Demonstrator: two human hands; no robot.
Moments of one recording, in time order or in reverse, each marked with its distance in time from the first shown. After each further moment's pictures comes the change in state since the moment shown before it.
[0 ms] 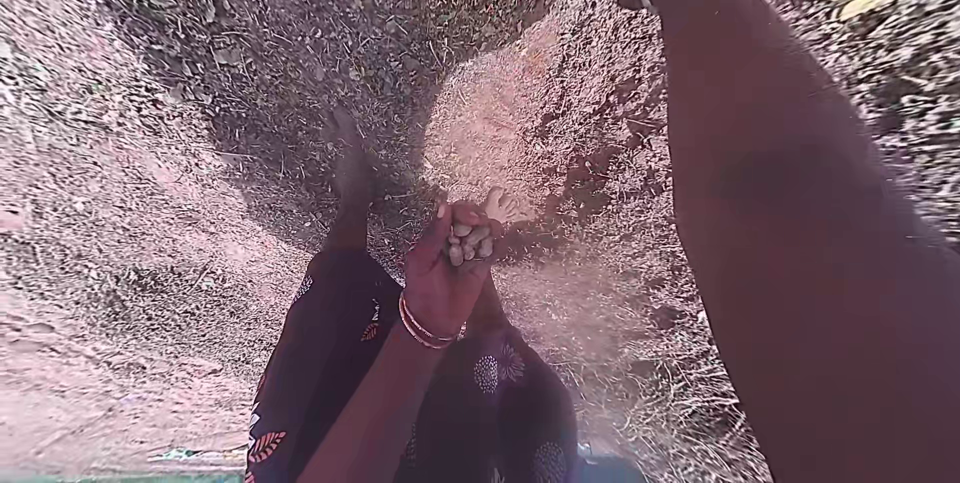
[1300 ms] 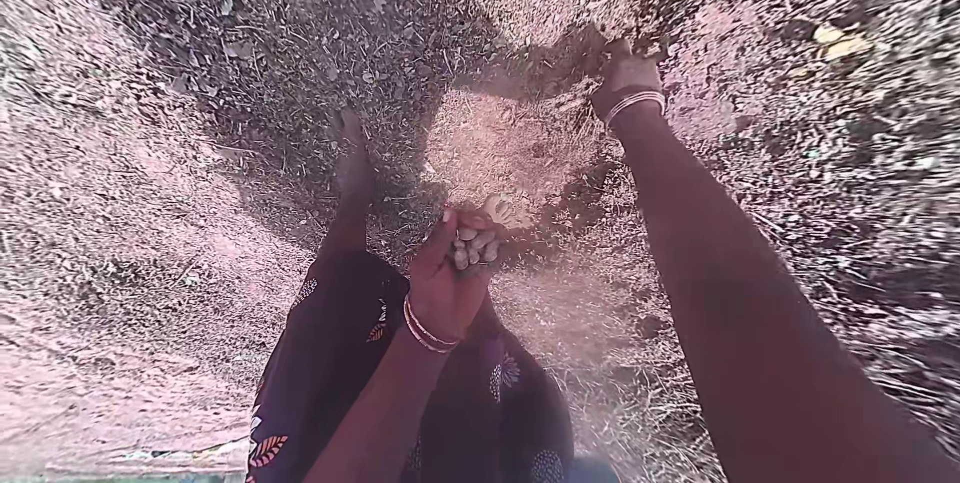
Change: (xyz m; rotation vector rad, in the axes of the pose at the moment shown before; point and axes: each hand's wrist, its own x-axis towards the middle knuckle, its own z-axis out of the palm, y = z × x) left_hand 0.002 0.001 0.003 -0.075 0.020 0.005; right_hand -0.052 0.016 0.088 0.140 0.069 0.087
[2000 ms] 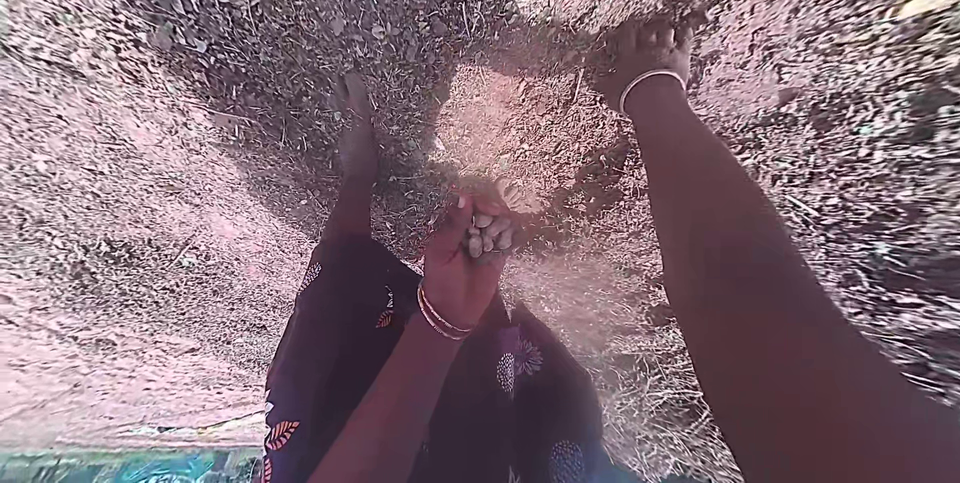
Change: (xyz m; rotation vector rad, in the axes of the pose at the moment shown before) left_hand -0.002 -0.008 -0.023 0.007 -0.020 0.025; right_hand 0.028 0.022 0.042 -0.324 0.023 -0.158
